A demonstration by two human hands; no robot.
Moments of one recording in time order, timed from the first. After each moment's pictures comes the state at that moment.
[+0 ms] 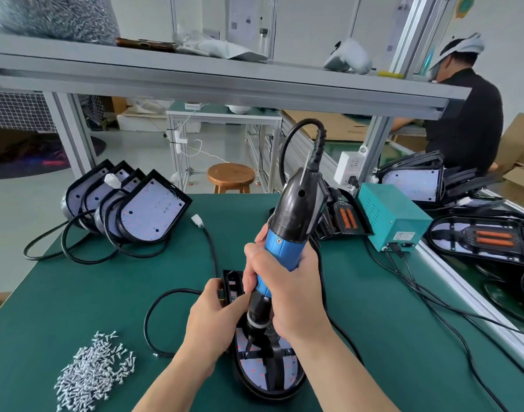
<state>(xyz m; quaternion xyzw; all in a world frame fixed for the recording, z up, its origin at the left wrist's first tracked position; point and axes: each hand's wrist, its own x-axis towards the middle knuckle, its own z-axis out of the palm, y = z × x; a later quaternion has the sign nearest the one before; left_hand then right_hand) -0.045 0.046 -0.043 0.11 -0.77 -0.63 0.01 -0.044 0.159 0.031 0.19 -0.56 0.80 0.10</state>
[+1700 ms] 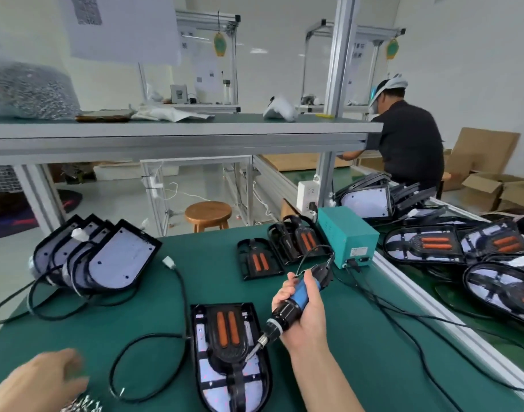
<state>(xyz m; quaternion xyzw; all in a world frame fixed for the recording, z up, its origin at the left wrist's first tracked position) -0.069 -0.151 -0.078 0.16 -0.98 -0.14 -0.05 -0.091 0.253 -0.044 -0.12 -0.07 0.99 0.00</state>
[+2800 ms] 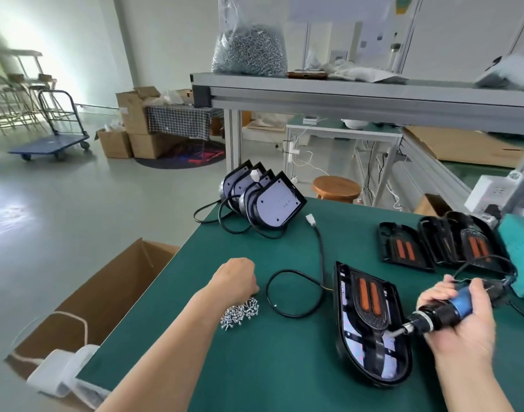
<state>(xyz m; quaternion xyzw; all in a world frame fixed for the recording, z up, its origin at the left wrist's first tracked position) -0.025 -0.090 -0.018 0.14 -0.97 -0.17 -0.06 -0.093 0.246 -0.053 -0.11 -0.16 0.98 0.04</state>
